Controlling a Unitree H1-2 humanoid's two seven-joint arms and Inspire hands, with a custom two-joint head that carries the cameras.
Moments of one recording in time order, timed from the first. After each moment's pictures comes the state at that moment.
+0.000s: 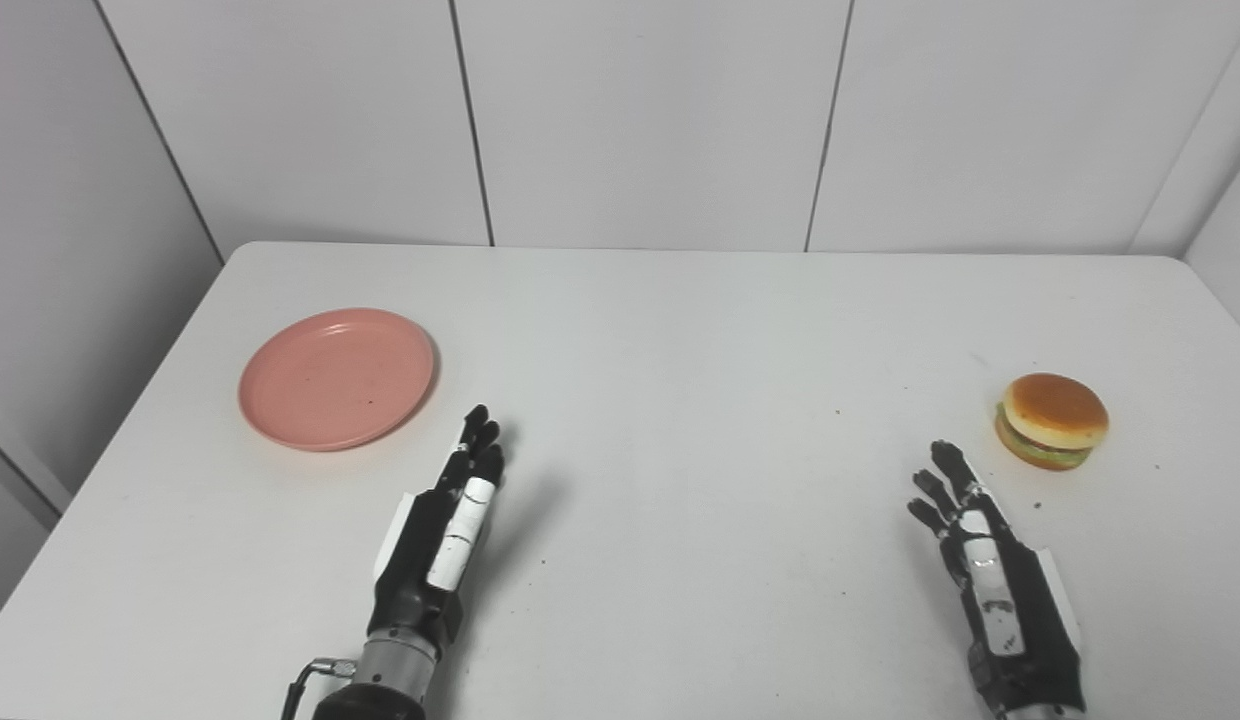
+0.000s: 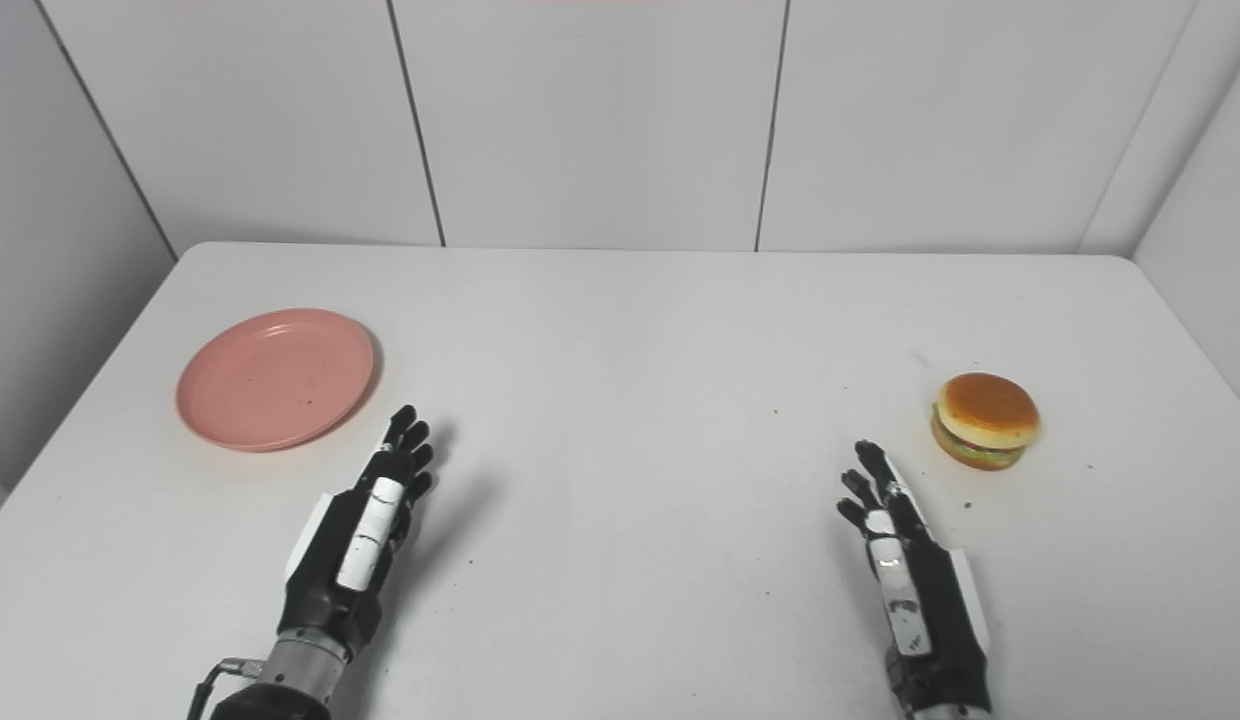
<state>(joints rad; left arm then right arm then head) 0.15 -0.04 0.00 -0.32 0.02 0.21 -0.12 0.07 -0.10 0.02 -0.11 0.13 -0.10 0.07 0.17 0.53</state>
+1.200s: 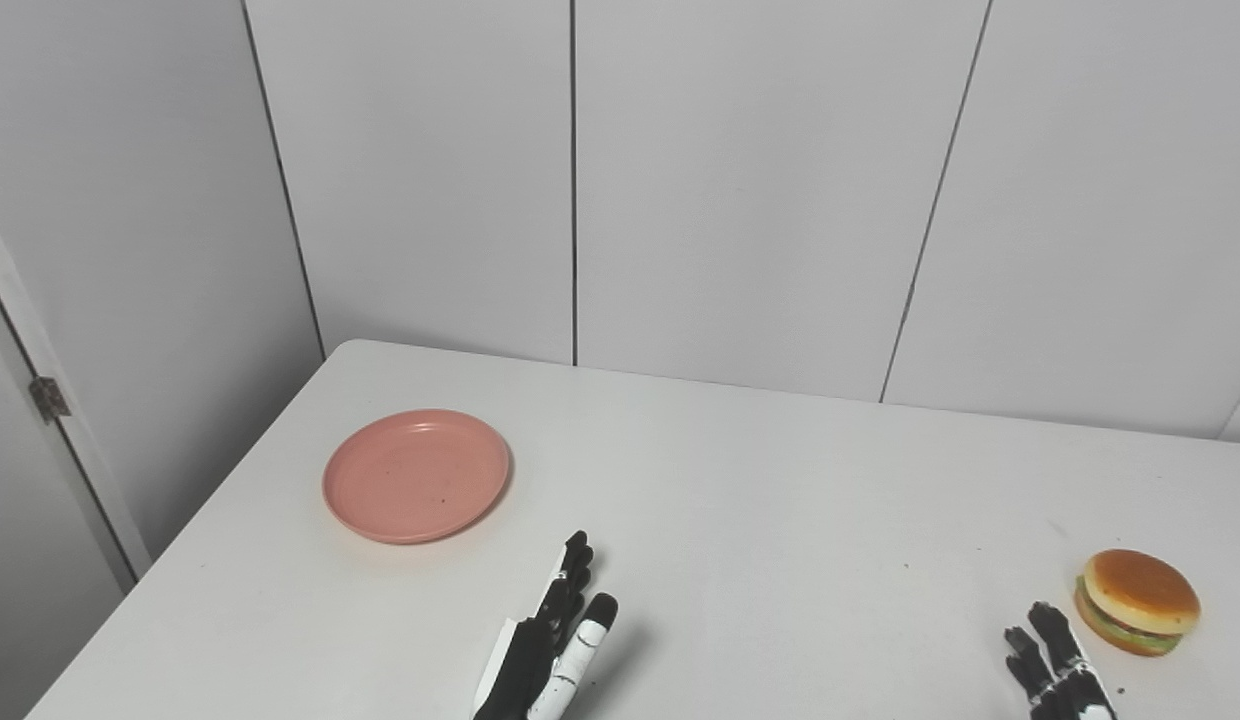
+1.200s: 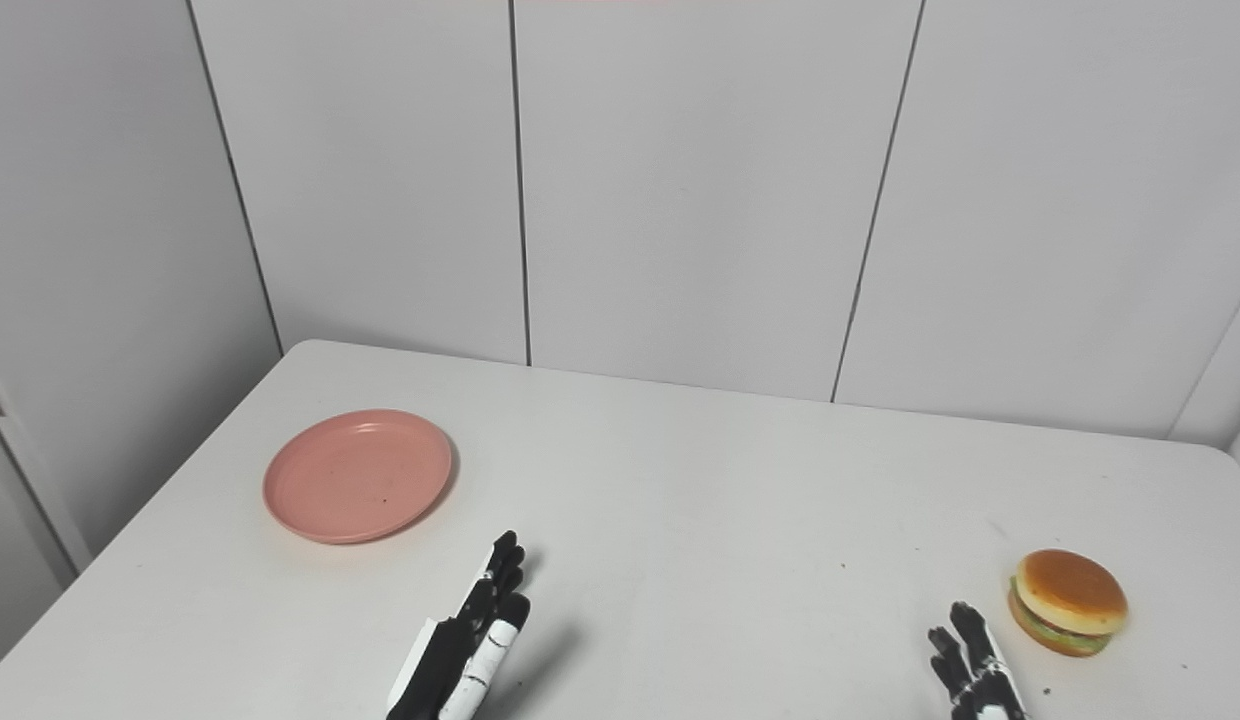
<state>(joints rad) 0.15 -0.06 -0.09 -0.17 0.10 0.02 0.02 0.03 -0.11 -0.03 0.05 0.19 -0.27 0.18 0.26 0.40</state>
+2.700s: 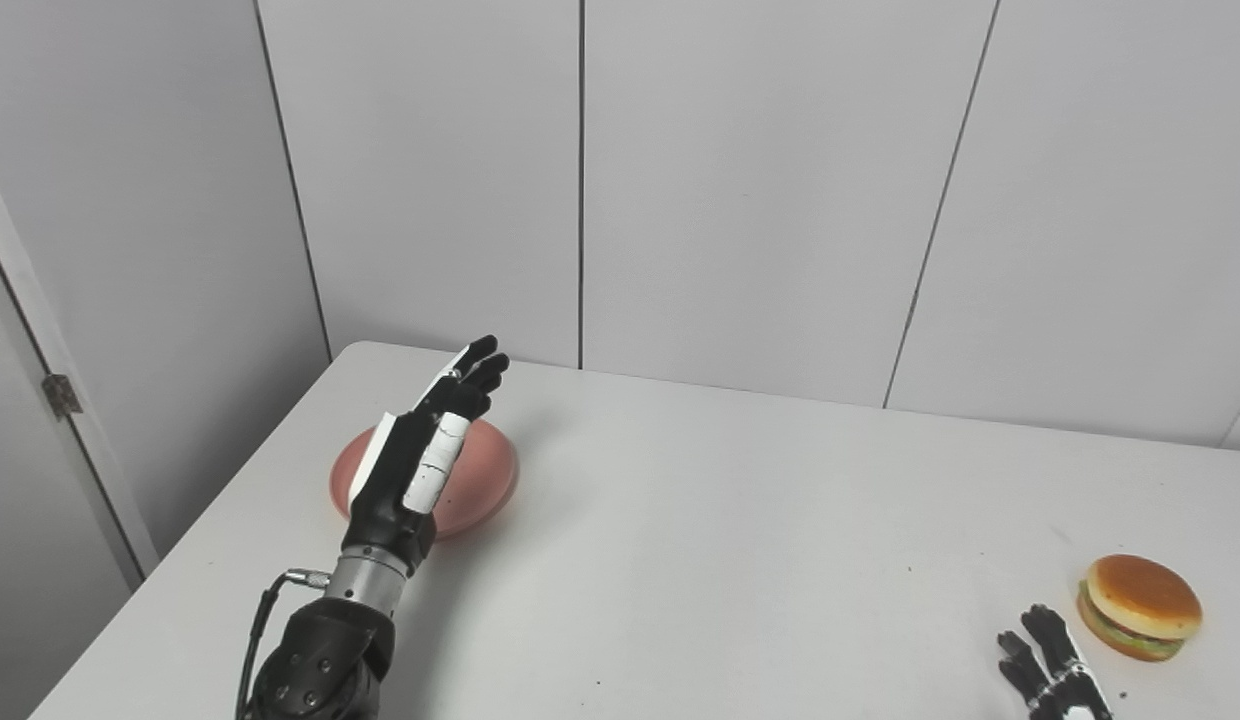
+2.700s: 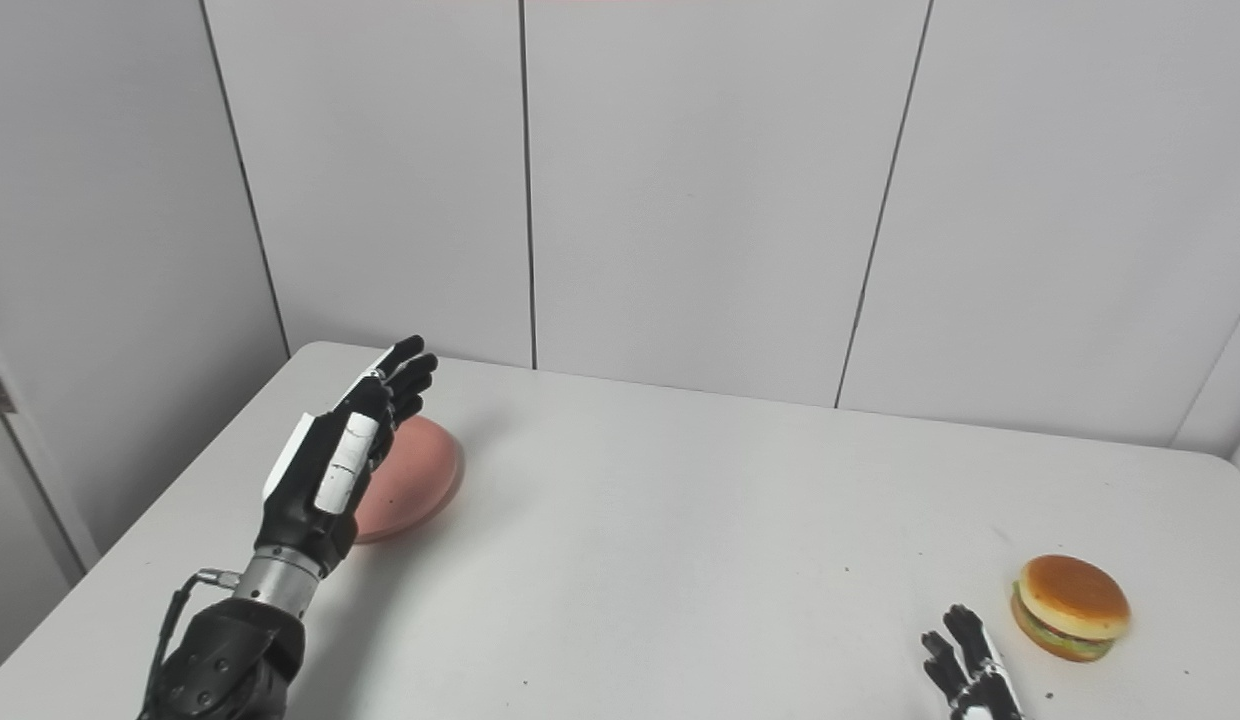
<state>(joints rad) -0.18 0.20 0.19 -0.25 -0.11 0.16 -0.03 0.03 -0.12 -0.03 0.06 0.16 -0.28 0.18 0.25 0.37</state>
